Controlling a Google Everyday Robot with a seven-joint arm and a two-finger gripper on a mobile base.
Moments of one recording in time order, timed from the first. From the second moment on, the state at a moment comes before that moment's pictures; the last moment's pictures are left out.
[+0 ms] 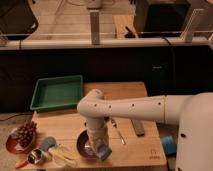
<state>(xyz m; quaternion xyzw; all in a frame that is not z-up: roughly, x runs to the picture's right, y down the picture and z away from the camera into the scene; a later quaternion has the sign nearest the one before) -0.024 0.268 0.703 -0.30 -0.39 -0.76 0.43</state>
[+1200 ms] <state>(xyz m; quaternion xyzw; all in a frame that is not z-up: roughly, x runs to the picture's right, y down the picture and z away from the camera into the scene) -0.080 0.234 0.727 -0.14 -0.40 -0.77 0.48</state>
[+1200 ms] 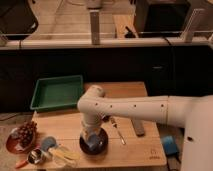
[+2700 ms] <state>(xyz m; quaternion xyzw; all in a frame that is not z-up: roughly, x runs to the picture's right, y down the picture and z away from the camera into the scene) -0.024 0.261 0.715 -0.31 -0.42 -0.72 0.45</state>
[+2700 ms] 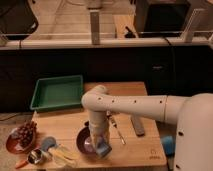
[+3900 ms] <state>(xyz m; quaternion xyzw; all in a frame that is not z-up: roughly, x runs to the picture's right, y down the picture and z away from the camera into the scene) -0.086 0.254 0.739 -0.21 -0.42 -0.76 0.45</state>
